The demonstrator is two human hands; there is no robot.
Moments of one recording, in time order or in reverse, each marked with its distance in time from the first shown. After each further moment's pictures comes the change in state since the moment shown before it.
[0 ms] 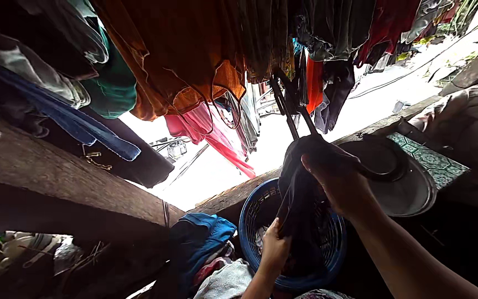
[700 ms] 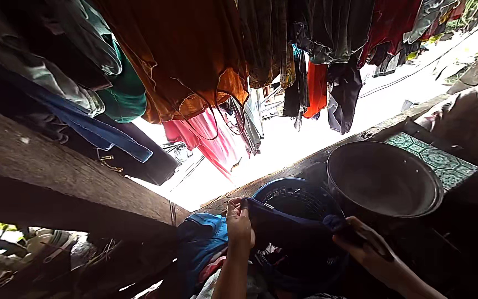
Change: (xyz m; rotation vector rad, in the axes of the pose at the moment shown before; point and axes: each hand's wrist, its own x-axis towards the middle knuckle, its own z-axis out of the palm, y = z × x) left_hand 0.026 0.052 -0.056 -0.316 0.515 -0.024; right_hand -0.112 0.149 -0.077 -0.248 -0.210 0.210
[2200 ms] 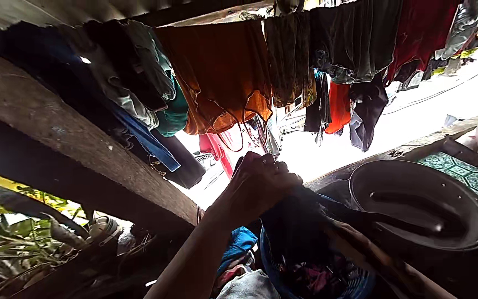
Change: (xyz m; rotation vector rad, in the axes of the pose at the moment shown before) left_hand -0.016 0.198 0.003 1.031 -0.691 1.666; right_hand 0.066 -0.019 0.026 0.592 -0.514 -0.239
